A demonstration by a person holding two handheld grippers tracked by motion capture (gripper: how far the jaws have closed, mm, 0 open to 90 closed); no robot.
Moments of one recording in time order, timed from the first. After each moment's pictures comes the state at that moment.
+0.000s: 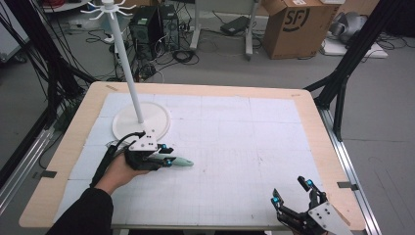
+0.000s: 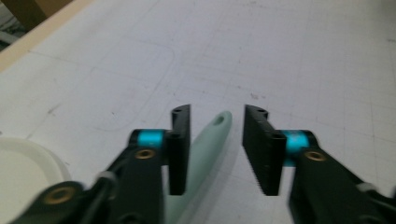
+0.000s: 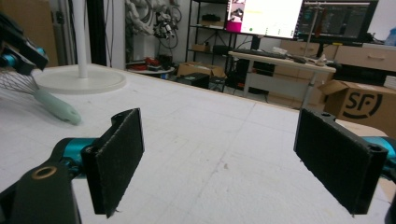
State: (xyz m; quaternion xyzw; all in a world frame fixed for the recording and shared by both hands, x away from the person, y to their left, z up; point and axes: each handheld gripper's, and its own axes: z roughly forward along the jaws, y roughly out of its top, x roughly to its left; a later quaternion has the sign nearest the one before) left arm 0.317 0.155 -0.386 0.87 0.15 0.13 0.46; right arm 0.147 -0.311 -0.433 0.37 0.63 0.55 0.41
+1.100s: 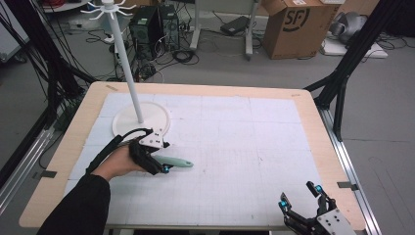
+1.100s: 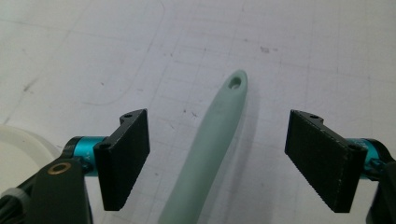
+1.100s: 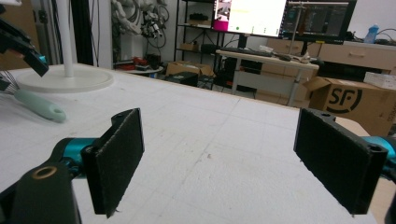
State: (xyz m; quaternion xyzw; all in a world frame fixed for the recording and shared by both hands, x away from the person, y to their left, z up) left arm 0.340 0.144 -0.405 0.92 0.10 0.09 0.36; right arm 0.135 -0.323 -0.434 0.39 0.62 0.54 0.42
